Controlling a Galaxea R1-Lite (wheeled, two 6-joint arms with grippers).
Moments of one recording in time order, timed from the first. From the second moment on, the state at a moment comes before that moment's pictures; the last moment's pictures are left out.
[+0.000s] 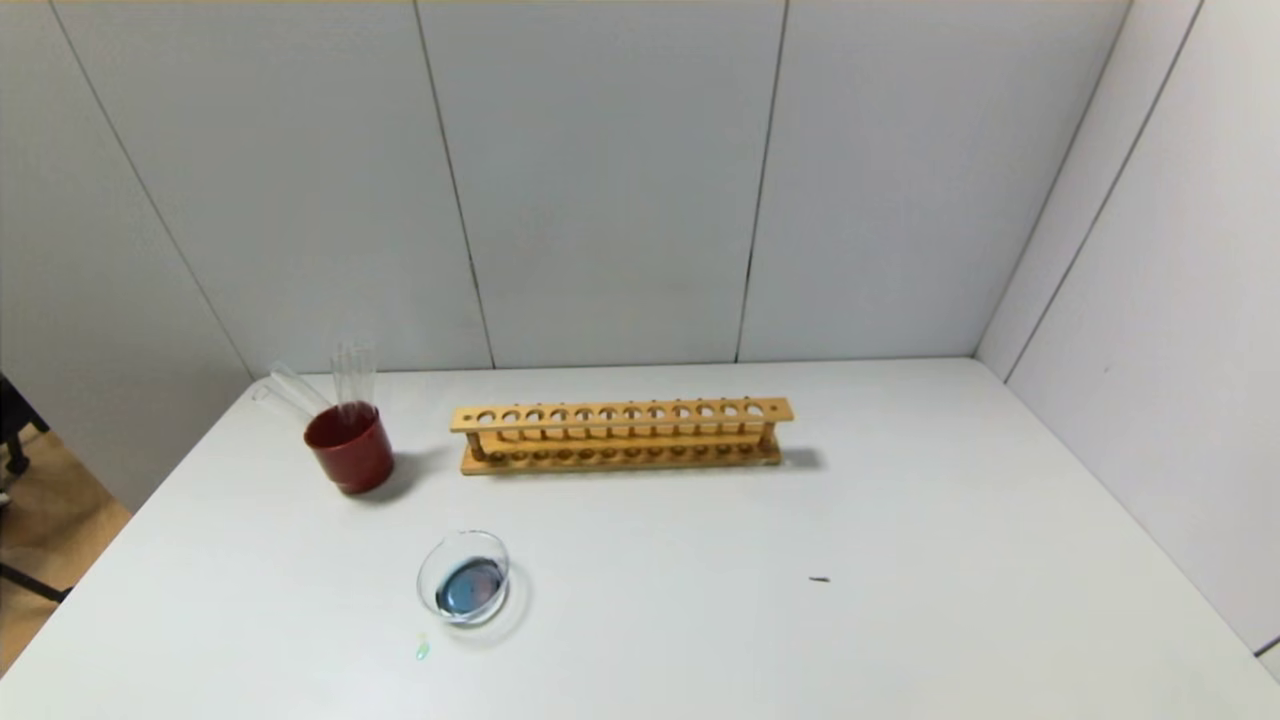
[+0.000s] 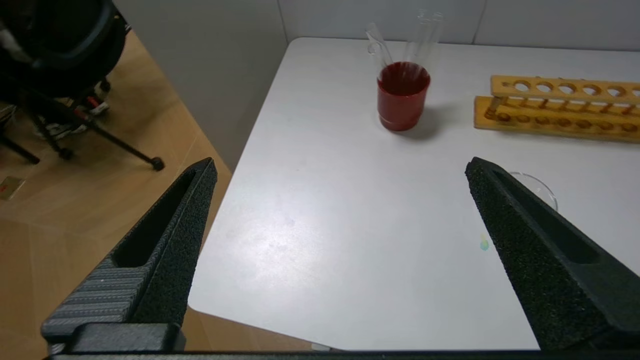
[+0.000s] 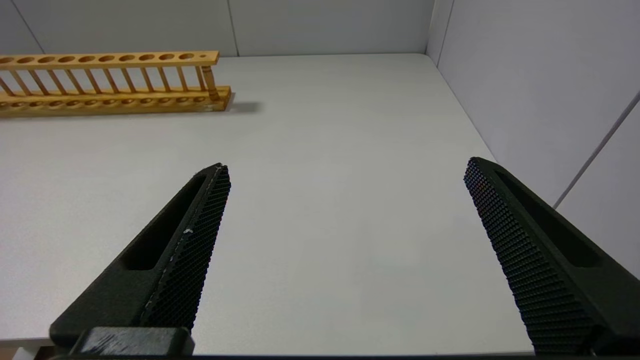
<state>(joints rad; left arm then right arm) 0.09 0.59 -0.88 0.51 0.20 0.03 0.00 0.00 0.00 0.00 0.00 0.02</state>
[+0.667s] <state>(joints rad) -0.01 0.16 -0.41 0.38 0.14 0.08 0.00 0.00 0.00 0.00 0.00 0.02</state>
